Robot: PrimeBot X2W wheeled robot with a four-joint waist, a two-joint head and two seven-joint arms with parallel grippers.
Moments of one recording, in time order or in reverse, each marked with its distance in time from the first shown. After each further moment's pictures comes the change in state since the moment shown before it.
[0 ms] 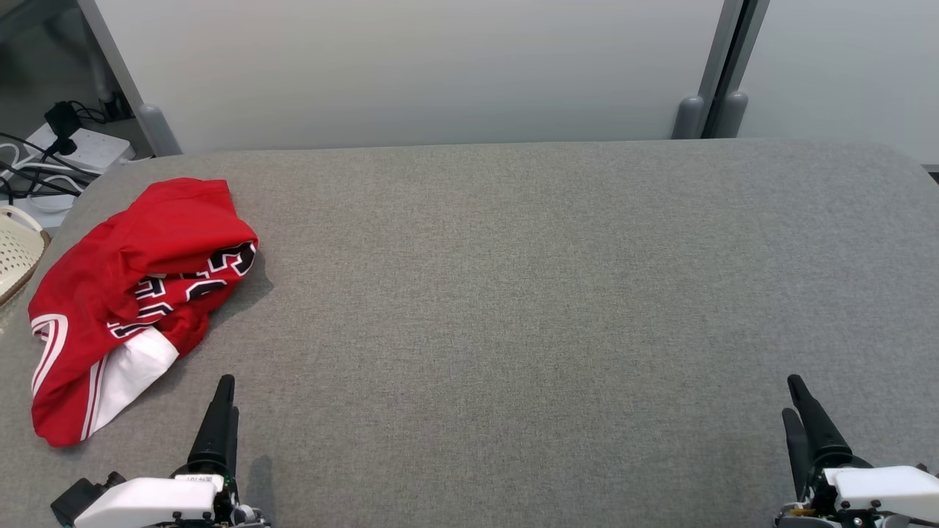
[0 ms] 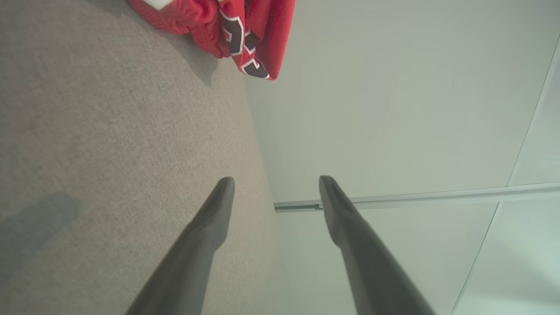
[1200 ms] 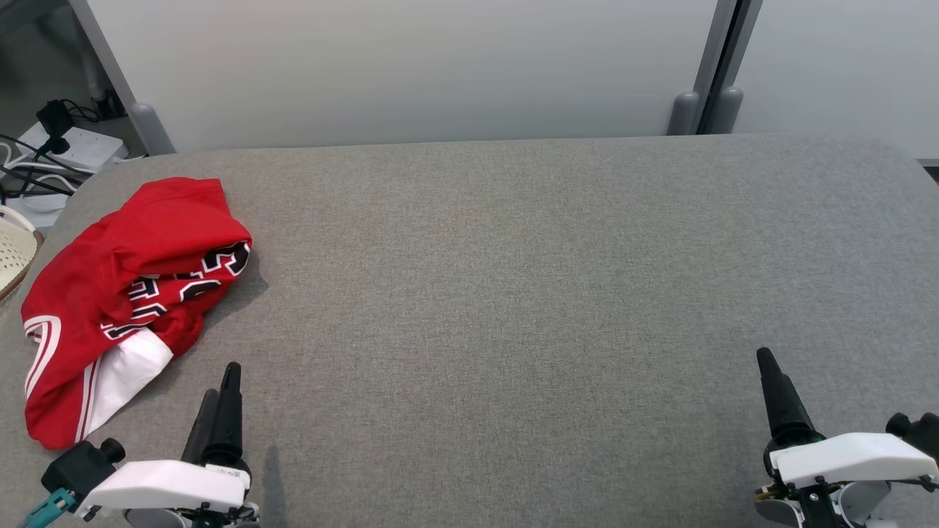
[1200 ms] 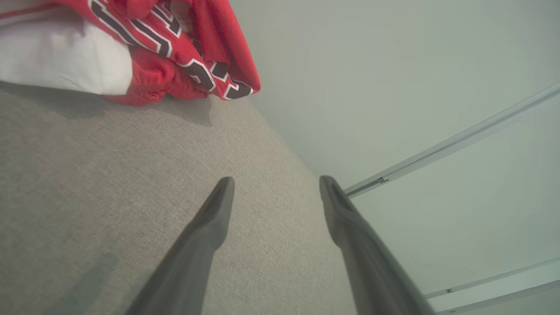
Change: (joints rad) left arm -0.025 0.031 -0.027 0.003 0.455 0.000 -0.101; right arm -0.056 -0.001 0.067 0.007 -0.434 0.000 -0.106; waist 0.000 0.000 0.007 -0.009
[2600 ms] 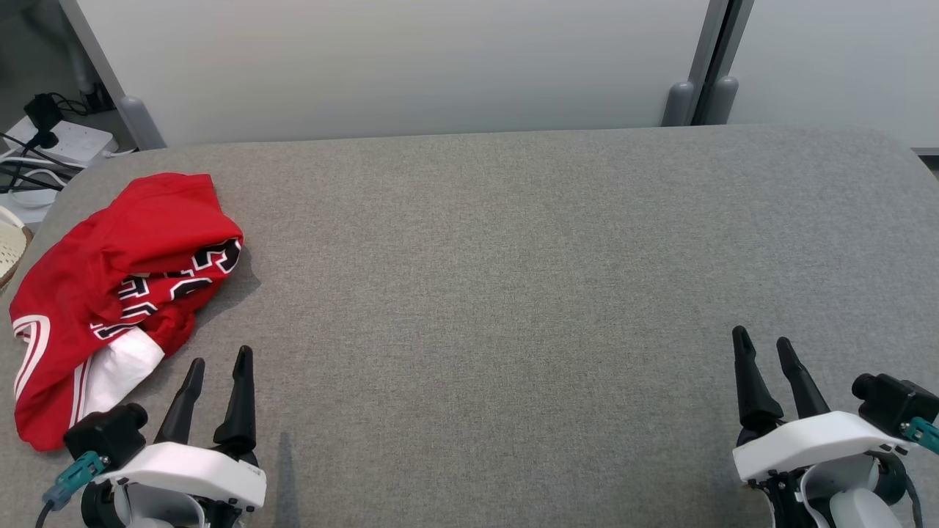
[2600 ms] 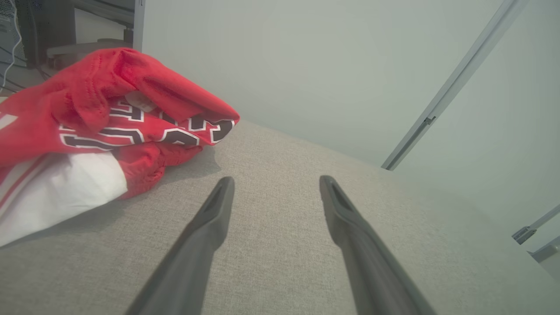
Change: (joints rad) left arm -0.040 0.033 -0.023 0.020 0.501 -0.002 -0.120; right arm -0.056 -0.012 0.050 0.029 -0.497 0.000 -0.116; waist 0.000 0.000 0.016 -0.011
